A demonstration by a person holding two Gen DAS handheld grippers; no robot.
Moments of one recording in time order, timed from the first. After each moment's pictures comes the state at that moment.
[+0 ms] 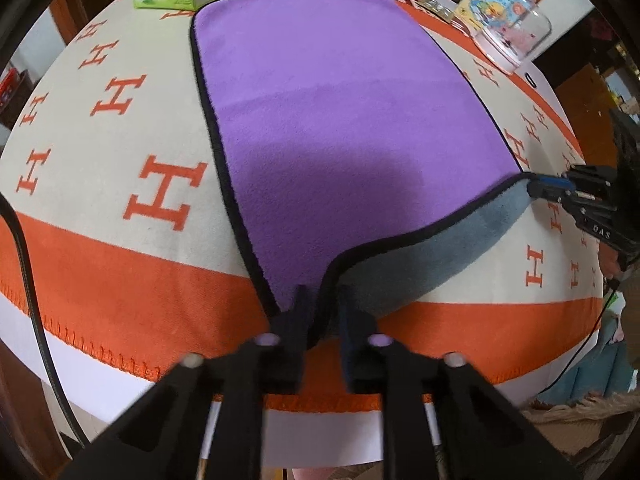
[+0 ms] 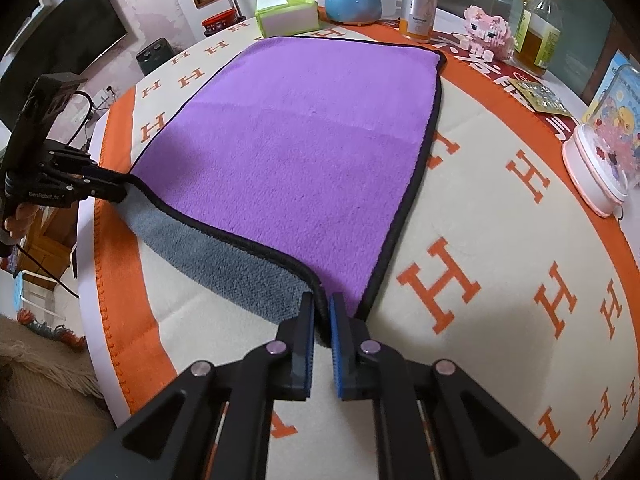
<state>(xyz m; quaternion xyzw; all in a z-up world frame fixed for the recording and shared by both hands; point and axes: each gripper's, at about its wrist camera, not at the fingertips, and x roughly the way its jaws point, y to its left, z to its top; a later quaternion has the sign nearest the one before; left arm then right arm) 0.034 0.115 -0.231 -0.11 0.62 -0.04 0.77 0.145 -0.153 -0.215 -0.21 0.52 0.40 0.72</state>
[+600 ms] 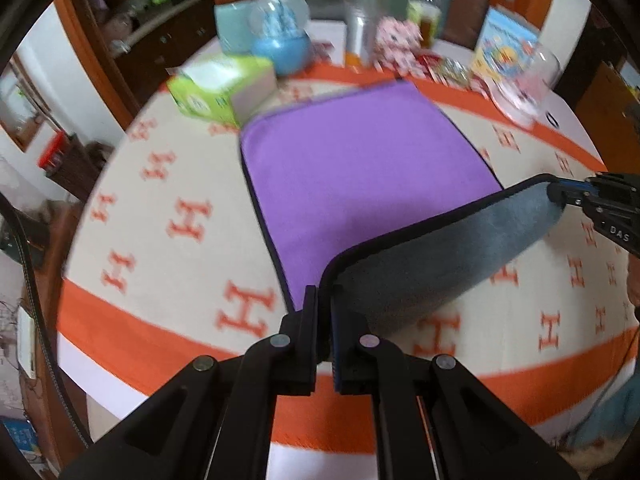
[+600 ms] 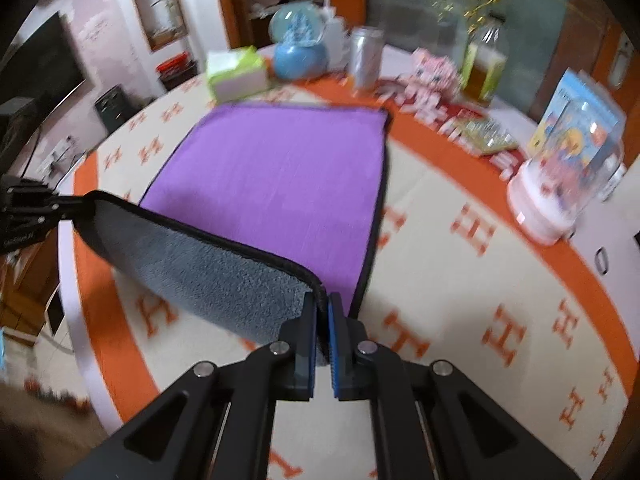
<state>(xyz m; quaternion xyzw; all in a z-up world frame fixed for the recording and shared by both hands) 0.077 0.117 -0.146 -0.02 0.54 0.05 0.84 0.183 -0.124 -0.153 -0.17 0.47 0.31 0.81</state>
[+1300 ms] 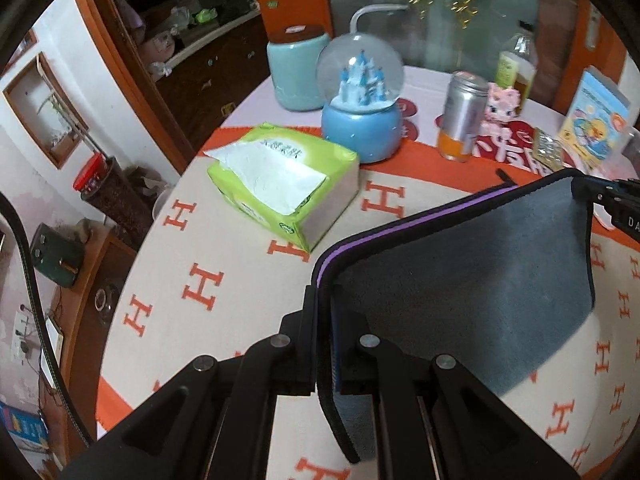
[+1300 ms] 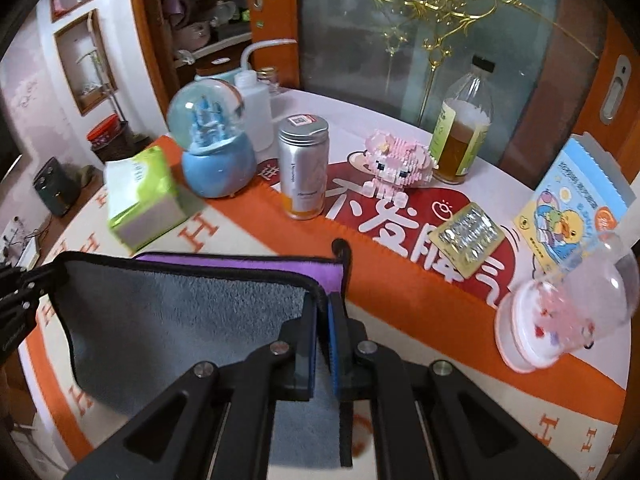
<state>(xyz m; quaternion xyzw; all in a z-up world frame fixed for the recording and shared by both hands) 0.227 0.192 -0.154 -0.01 0.51 0.14 0.85 0.333 -0.028 -0.149 -0.14 0.46 0.22 0.85</state>
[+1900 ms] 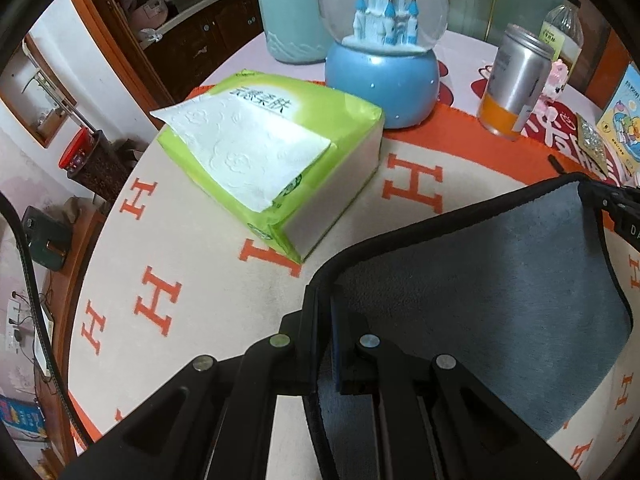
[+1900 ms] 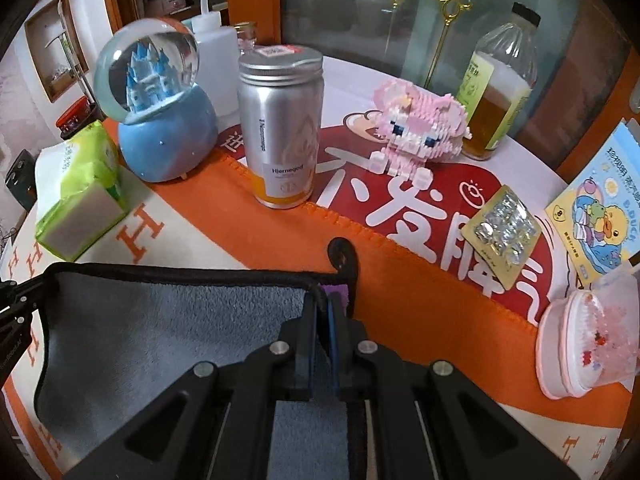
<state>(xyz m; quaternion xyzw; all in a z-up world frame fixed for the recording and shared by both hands) 0.283 0.212 -0.226 -0.03 0.55 0.15 0.82 0.379 0.001 -0.216 -0.16 0.50 0.19 0.83</state>
